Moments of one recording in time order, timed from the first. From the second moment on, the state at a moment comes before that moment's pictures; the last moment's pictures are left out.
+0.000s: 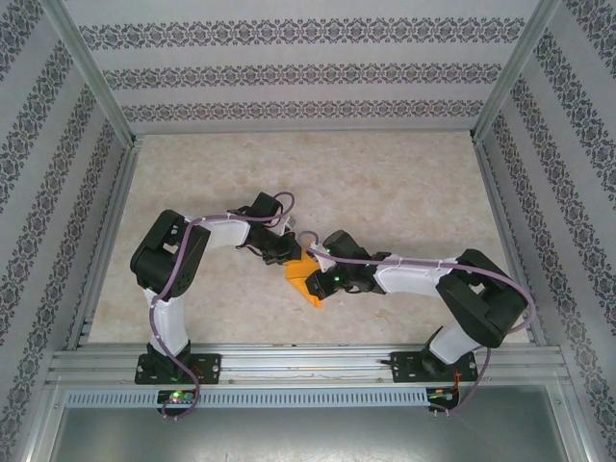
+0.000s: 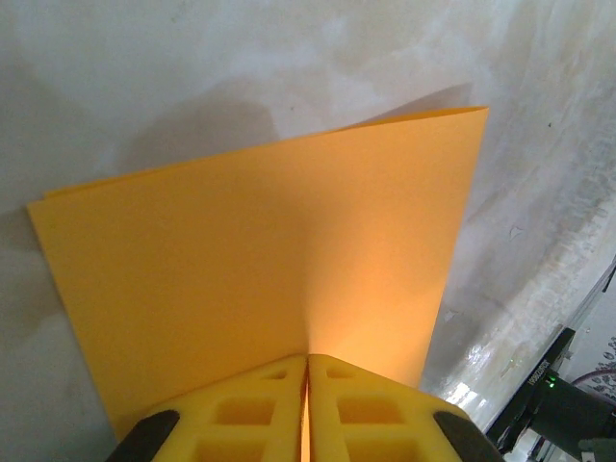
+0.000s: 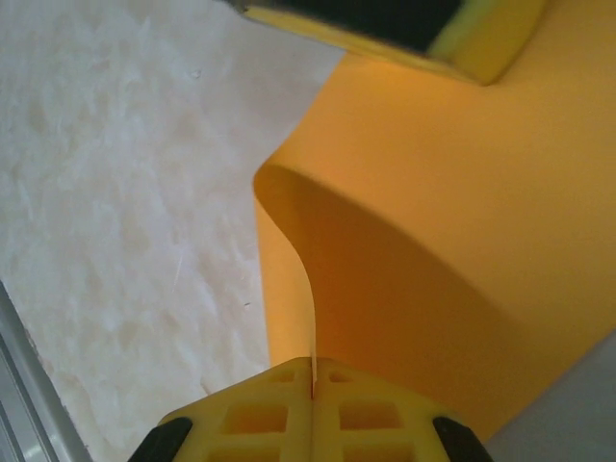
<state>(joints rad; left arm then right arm) -0.47 1.94 1.07 -0.31 0.66 -0.60 0.77 1.56 0.66 -0.05 -0.42 0.40</state>
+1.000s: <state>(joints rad) -0.47 1.94 1.08 -0.33 0.64 -0.60 0.71 1.59 0.67 -0.10 -0.41 0.42</state>
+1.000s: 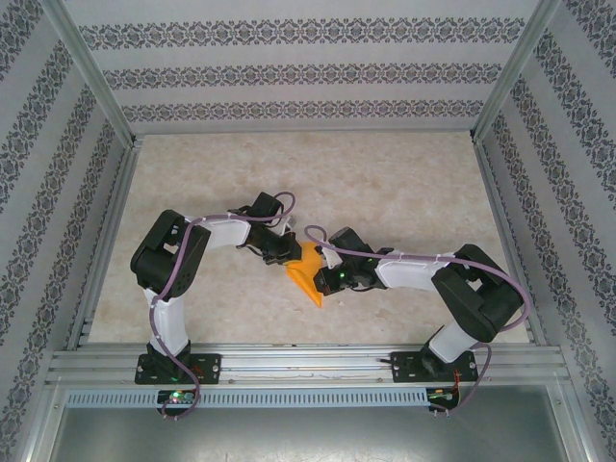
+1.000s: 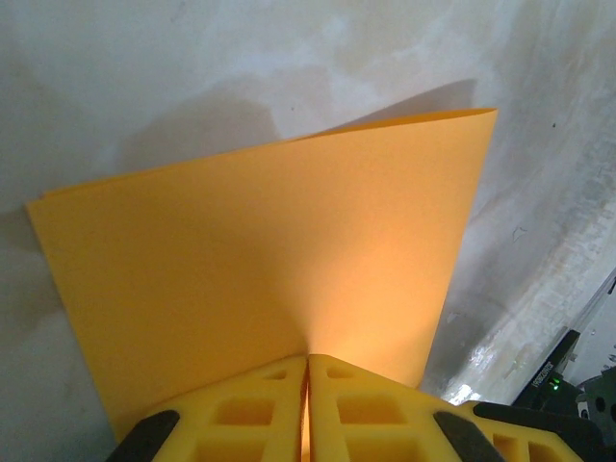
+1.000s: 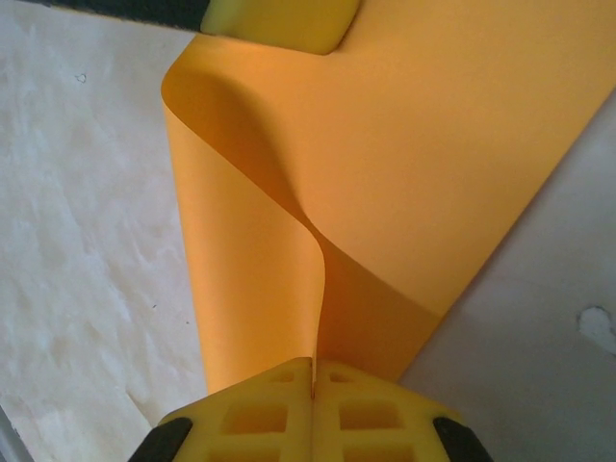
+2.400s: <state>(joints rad) -0.47 1.94 1.08 -0.33 0.64 -0.60 0.70 1.63 0.69 -0.12 -0.41 0.42</state>
